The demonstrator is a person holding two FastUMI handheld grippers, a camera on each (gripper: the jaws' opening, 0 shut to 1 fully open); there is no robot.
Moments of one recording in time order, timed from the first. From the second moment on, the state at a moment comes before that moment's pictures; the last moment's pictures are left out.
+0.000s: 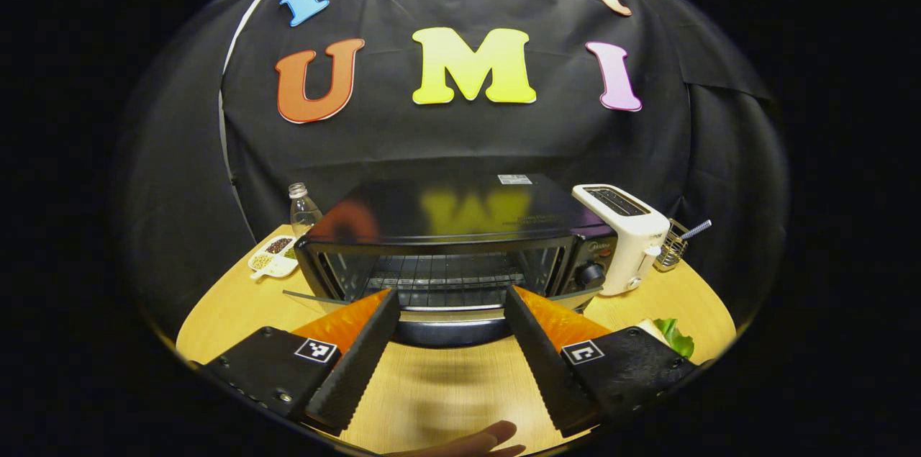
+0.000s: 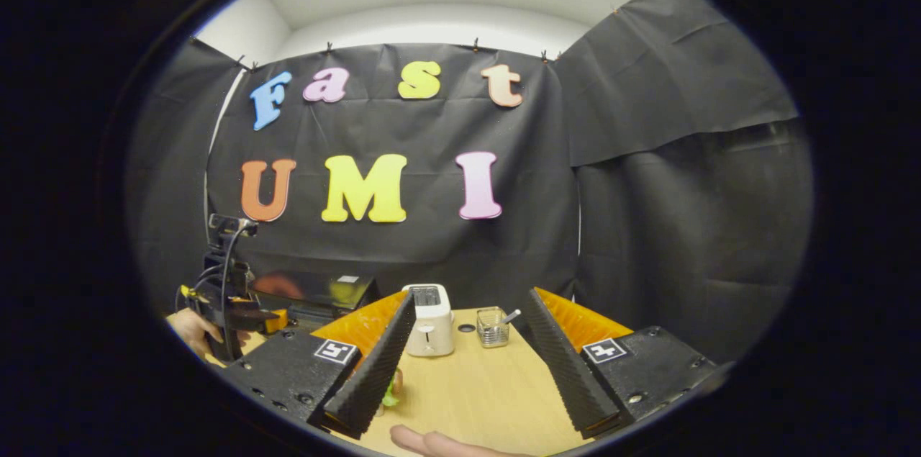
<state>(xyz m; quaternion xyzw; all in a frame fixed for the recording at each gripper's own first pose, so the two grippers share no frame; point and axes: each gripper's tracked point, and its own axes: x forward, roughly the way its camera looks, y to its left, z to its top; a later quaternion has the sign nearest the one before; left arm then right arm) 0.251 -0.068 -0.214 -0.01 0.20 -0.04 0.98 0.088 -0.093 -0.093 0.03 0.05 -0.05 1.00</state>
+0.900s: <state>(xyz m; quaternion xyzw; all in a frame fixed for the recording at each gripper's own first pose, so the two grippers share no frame) 0.155 -0.075 -0.352 -0.03 0.30 -0.04 0.95 0.075 -0.083 -0.085 0.01 0.05 -0.04 1.00</state>
